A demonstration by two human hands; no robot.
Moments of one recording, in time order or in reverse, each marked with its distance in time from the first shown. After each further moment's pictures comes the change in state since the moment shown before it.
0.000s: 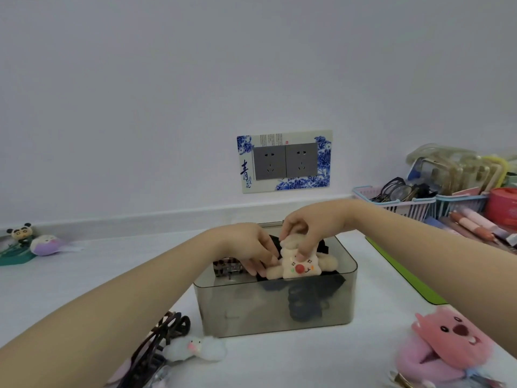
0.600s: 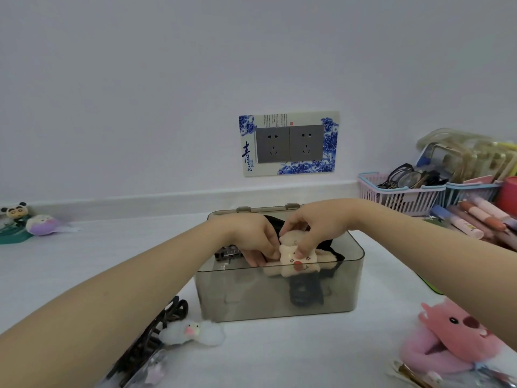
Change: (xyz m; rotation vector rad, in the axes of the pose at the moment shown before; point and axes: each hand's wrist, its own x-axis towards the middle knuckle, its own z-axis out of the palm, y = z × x) left_hand 0.018 -0.006 0.007 0.070 -0.034 -0.028; right_hand 0.007 0.003 0.018 -0.148 -0.002 -0.019
